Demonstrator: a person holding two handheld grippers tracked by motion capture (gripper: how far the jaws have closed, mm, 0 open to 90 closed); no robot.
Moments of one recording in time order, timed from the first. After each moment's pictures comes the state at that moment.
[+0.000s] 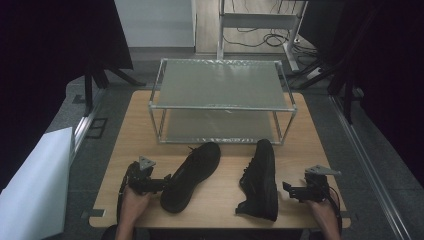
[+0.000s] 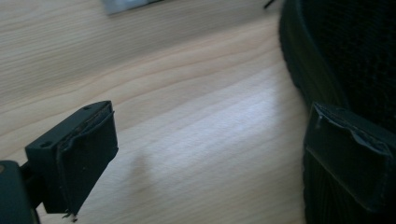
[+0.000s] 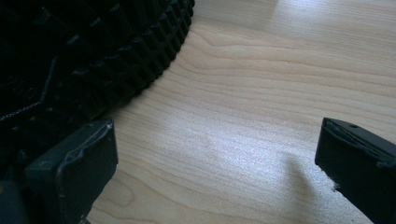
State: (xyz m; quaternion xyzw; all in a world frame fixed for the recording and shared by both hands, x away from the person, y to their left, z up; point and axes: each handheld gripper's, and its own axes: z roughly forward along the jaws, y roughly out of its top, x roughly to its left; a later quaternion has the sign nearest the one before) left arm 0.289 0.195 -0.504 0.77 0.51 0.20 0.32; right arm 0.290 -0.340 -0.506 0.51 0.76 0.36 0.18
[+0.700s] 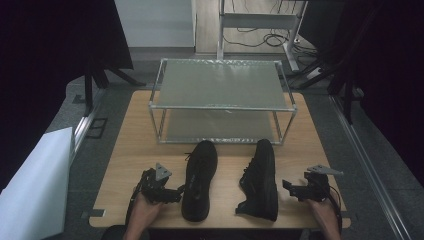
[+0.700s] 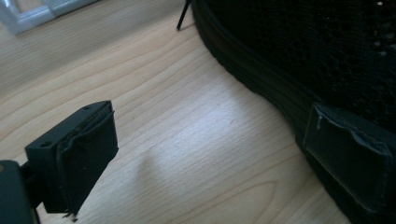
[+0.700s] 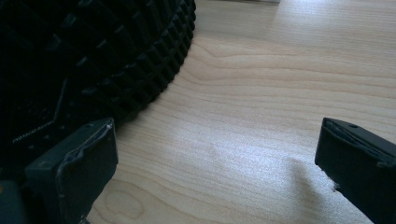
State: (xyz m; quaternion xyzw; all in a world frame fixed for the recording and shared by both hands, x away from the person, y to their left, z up) left arm 0.267 0.153 -0.501 0.81 0.44 0.19 0.32; right arm 0.291 -0.341 -0.505 0.53 0.74 0.38 0.17
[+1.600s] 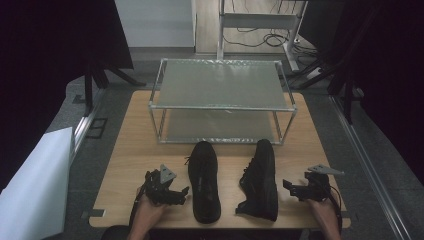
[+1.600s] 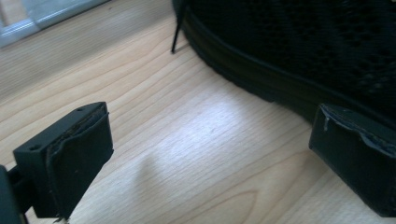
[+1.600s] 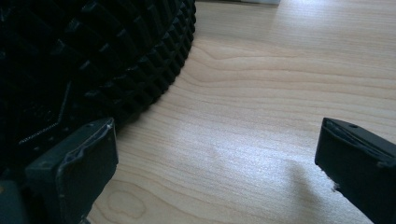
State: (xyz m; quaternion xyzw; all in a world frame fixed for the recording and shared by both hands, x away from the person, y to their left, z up) left arm 0.265 0.144 -0.502 0.82 0.44 0.20 0.33; right arm 0.290 -0.342 -0.503 0.53 0.74 0.38 0.17
